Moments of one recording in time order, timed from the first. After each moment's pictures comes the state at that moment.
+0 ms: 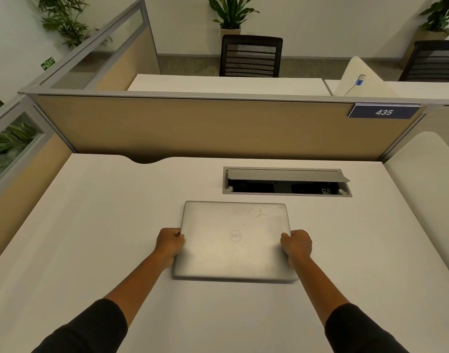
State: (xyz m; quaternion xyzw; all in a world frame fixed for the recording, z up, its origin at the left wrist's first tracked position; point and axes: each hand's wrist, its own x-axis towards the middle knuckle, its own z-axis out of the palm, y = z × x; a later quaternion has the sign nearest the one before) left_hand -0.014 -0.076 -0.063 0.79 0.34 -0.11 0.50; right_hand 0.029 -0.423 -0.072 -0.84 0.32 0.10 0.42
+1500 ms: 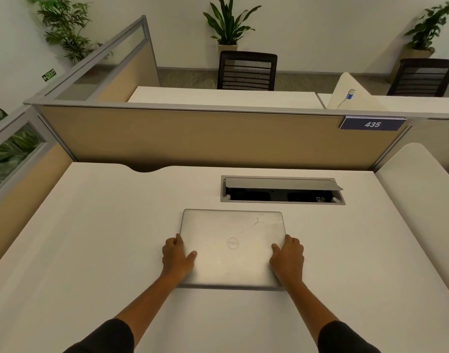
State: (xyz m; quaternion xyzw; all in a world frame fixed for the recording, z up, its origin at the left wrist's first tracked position) left_hand -0.040 -0.105 -0.070 0.92 0.24 -0.14 0.29; right_hand -0.008 -0.406 -0.069 -0.94 0.19 0.05 0.29
